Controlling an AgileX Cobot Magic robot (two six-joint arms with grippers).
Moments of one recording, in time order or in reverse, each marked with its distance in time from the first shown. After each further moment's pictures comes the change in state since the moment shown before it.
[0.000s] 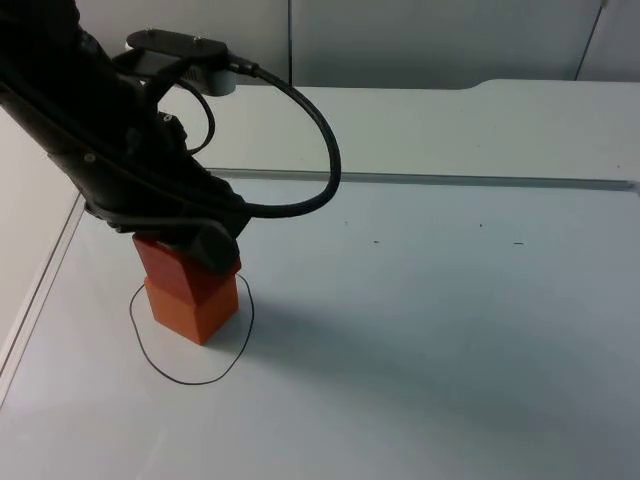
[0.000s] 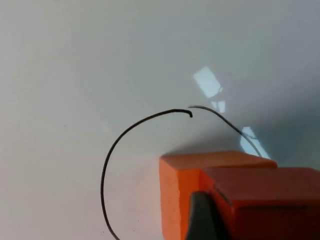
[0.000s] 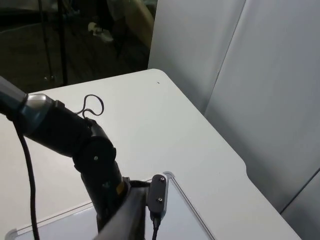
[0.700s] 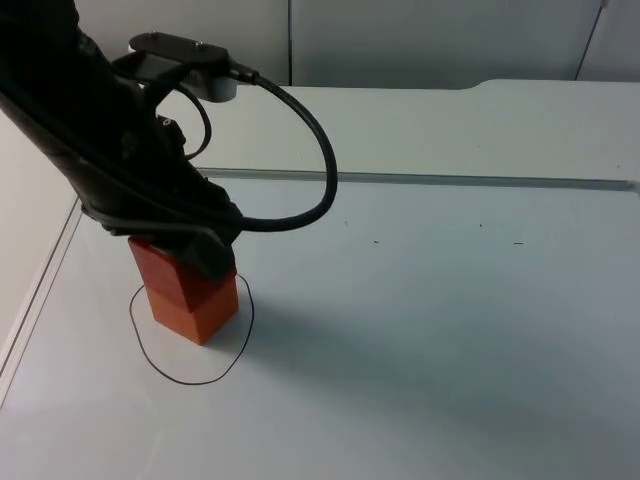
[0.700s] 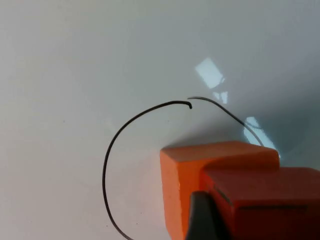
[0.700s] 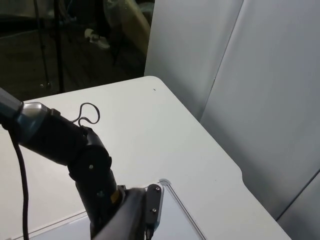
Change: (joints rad) right arm 0.000 0.000 0.000 0.000 -0.026 0.000; left arm 0.000 0.000 0.000 0.021 0.018 0.019
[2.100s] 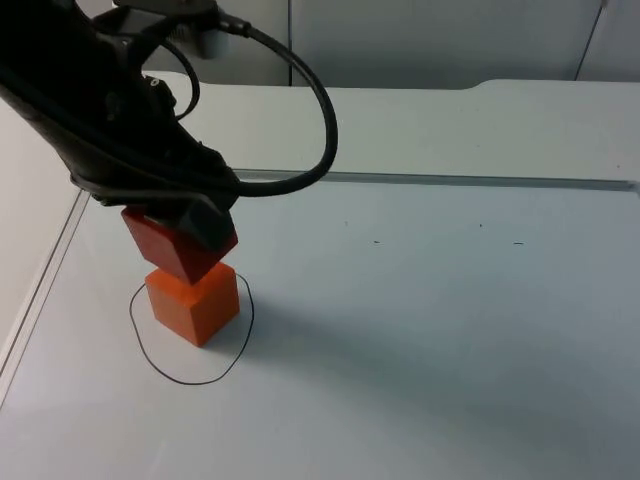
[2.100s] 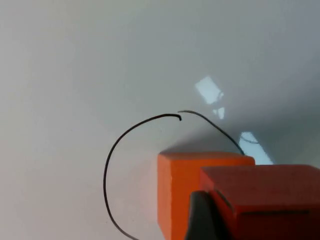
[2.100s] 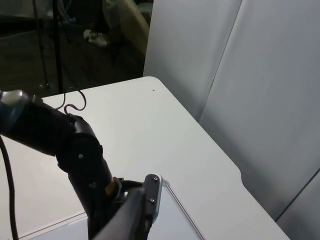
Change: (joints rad) right arm 0.000 0.000 0.000 0.000 -0.001 0.000; left arm -0.001 -0.070 0.000 -0.002 0.020 -0.020
